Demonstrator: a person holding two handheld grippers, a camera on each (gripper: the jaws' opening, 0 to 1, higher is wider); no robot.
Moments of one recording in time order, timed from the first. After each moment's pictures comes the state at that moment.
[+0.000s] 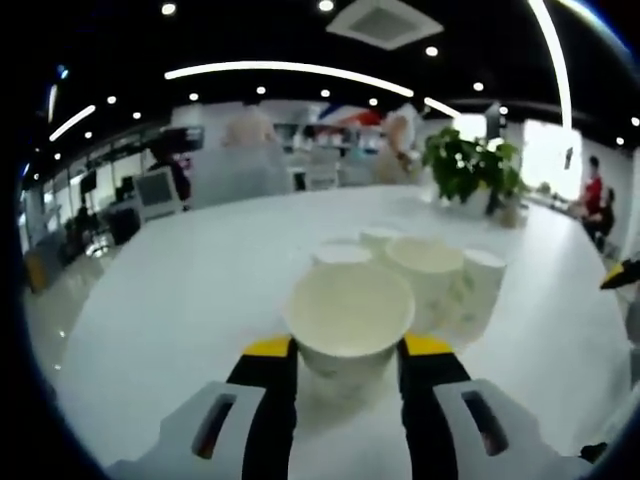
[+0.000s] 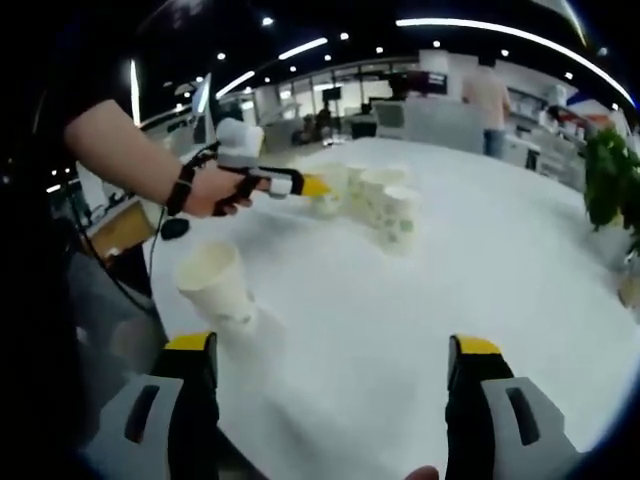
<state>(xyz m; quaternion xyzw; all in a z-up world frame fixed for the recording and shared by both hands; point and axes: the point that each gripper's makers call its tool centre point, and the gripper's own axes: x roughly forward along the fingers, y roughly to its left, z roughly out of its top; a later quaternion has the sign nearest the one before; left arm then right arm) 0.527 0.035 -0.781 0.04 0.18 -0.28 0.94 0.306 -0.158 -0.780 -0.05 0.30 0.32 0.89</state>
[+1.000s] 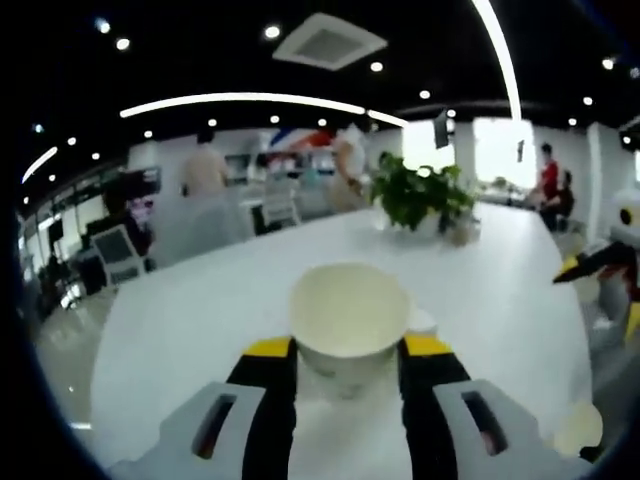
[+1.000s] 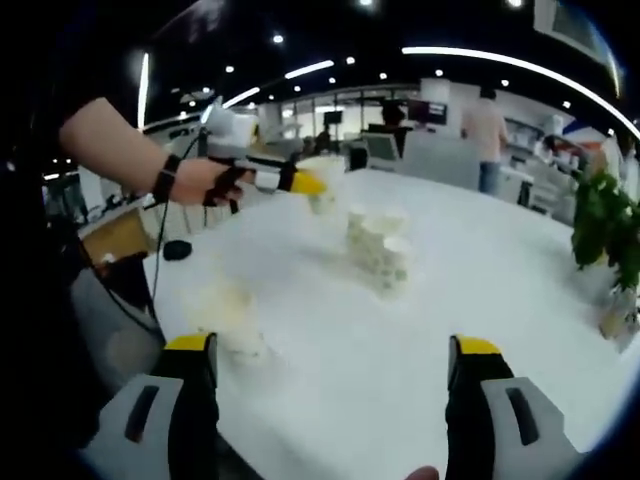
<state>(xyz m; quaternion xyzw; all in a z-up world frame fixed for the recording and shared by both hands) 0.495 0.008 -0.683 0.08 0.12 -0.39 0.91 0.306 -0.149 -0.727 -0.07 0.24 0.32 0.91</state>
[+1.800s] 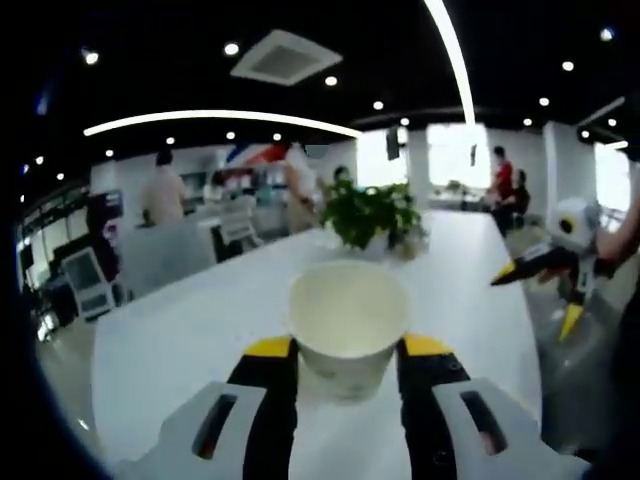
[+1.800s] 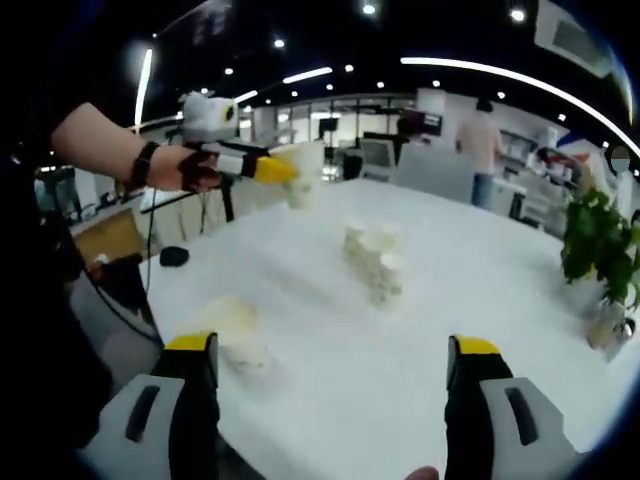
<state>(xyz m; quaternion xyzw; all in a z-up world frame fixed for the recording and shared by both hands) 0.442 0.015 -0.636 0.09 0.10 -0.48 0.87 0.302 -0.144 -0.709 -0.08 0.23 0.30 0.92</state>
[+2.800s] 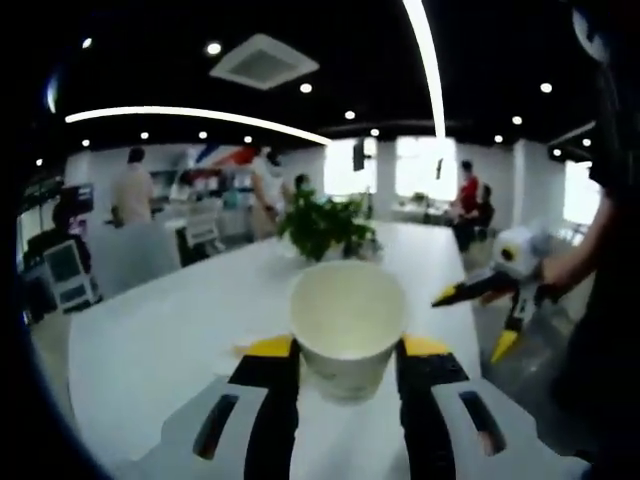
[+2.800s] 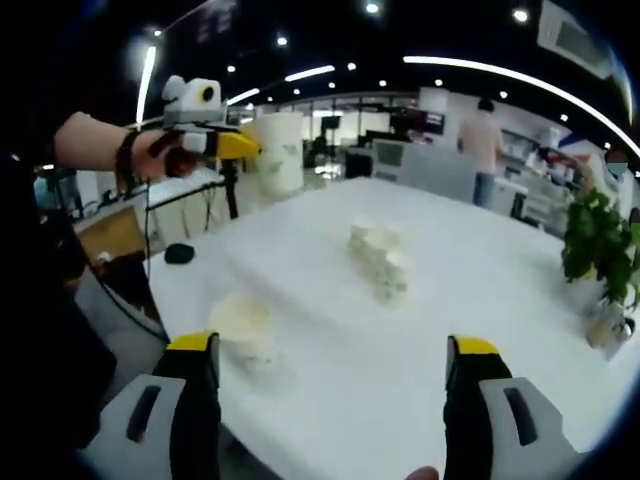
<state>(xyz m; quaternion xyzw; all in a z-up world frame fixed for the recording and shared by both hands) 0.379 0.004 -0.604 0.05 0.11 -0.54 0.83 0.290 -0.143 -0.708 -0.08 0.23 0.30 0.92</state>
